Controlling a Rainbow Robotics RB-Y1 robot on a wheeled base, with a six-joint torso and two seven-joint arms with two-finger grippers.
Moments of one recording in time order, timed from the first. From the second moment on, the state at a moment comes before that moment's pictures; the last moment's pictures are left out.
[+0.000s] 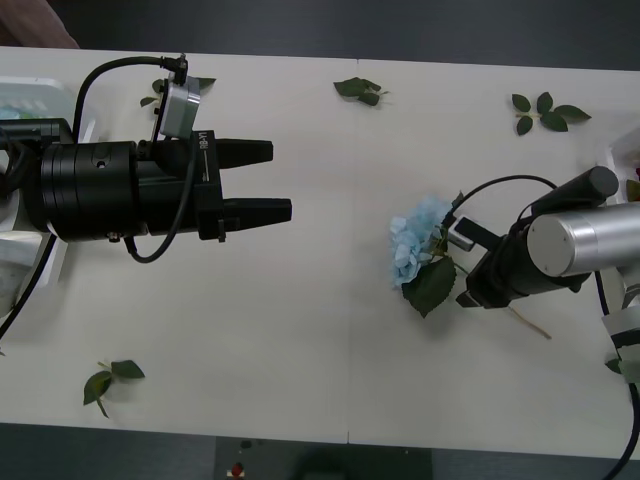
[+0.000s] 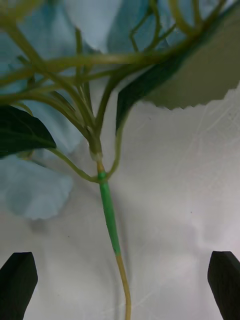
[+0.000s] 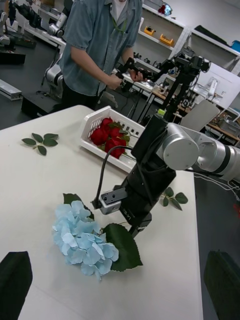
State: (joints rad) right arm -0.30 -0.44 0.10 -1.59 -0.52 1.39 2.23; left arm -0.30 0.48 0.00 -1.89 1.74 1.20 -2.41
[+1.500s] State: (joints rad) right arm -0.29 -0.42 0.03 -1.69 -0.53 1.48 2.23; left arm -0.30 0.48 0.00 -1.89 1.74 1.20 -2.41
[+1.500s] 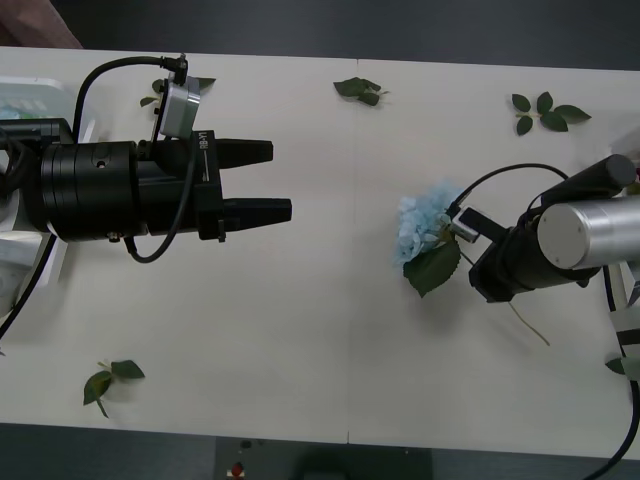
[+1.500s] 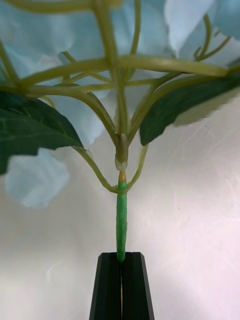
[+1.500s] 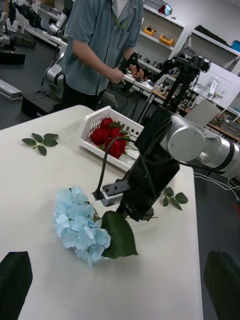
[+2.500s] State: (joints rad) right arm -0.39 -0.42 -0.30 -1.82 -1.46 1.66 1.96; left arm -0.30 0.48 0.00 -1.89 1.74 1.20 -2.41
